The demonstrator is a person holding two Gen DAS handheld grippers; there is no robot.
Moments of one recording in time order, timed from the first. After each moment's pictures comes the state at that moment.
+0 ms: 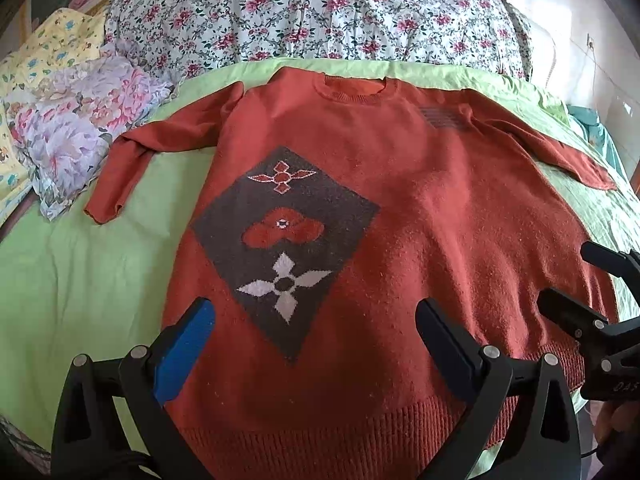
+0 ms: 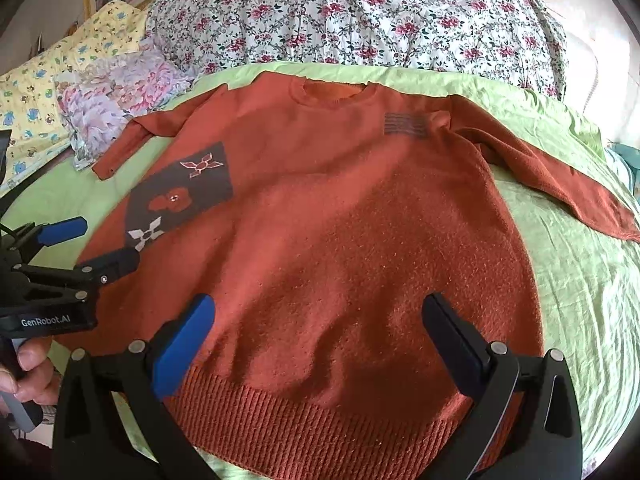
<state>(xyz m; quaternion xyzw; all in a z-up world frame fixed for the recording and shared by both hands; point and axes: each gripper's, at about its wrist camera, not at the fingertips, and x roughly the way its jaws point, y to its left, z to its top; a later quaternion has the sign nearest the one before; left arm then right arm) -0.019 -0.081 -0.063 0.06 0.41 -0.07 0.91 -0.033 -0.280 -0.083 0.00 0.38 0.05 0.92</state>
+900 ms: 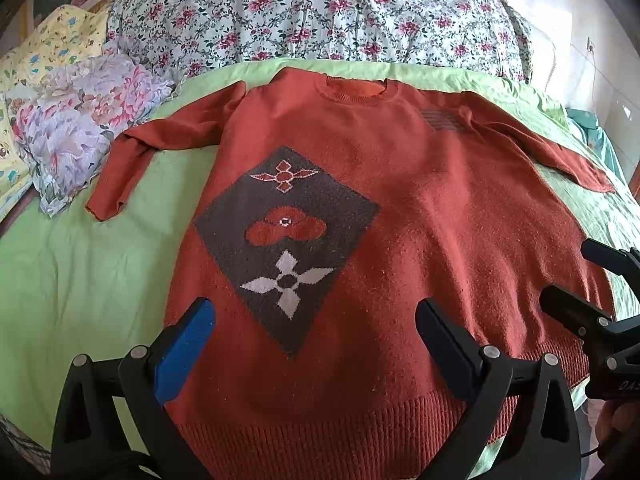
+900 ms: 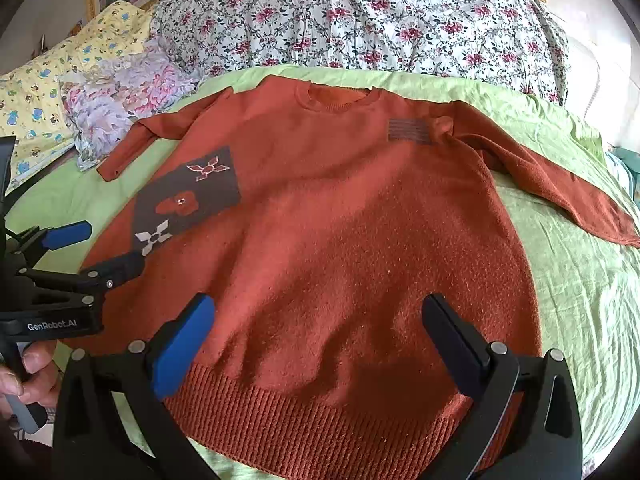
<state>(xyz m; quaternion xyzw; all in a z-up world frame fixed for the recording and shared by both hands) -0.026 -0.079 -0.063 0.05 0.41 -0.08 0.91 -0.043 -0.270 -0.075 0.02 0.38 0.06 0.92</state>
